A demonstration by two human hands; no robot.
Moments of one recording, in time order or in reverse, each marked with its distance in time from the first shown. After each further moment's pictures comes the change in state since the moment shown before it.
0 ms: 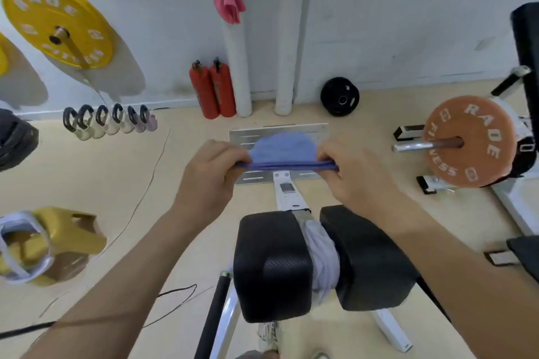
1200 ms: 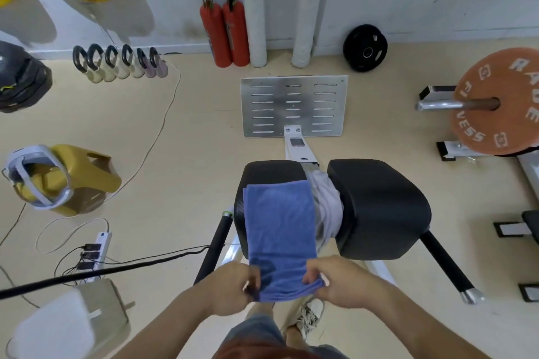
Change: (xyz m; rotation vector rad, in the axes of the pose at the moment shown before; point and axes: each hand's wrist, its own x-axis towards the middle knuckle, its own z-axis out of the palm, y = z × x) left_hand -0.247 0.052 0.068 -0.302 -1.226 -0.496; right_hand -0.220 0.012 0.124 0.314 -1.041 0.327
